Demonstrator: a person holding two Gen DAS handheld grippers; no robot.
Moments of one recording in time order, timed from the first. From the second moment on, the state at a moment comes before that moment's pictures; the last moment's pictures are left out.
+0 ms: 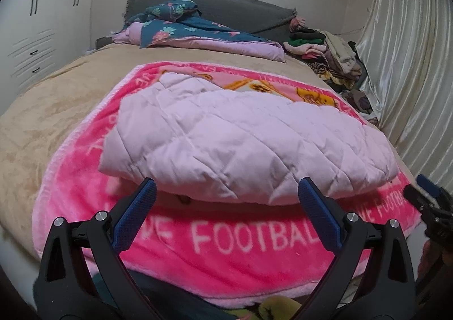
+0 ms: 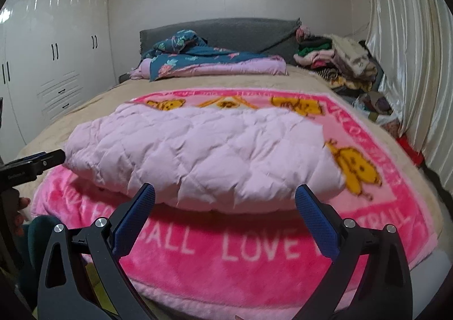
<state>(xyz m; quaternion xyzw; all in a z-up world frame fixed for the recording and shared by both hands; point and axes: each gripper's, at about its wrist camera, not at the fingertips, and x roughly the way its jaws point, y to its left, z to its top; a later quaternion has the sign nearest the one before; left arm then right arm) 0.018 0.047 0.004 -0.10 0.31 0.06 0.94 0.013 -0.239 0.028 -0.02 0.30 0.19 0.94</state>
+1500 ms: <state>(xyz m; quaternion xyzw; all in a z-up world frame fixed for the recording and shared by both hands) 0.015 0.035 -0.006 -0.09 0.33 0.06 0.94 0.009 -0.211 0.012 -0.03 0.31 0.21 0.93</state>
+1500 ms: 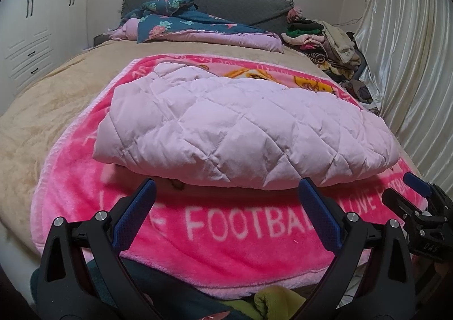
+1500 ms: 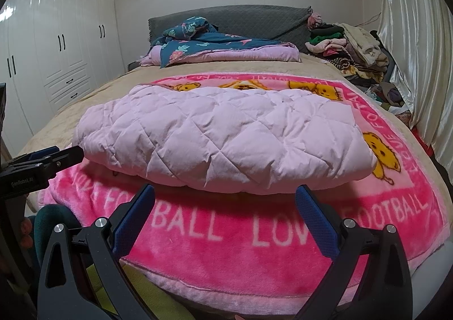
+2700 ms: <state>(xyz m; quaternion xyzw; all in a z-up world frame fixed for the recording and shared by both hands) 0.010 0.033 -0.002 -0.09 0.33 0.07 0.94 0.006 -0.212 0.016 -0.03 0.31 0.21 0.93</state>
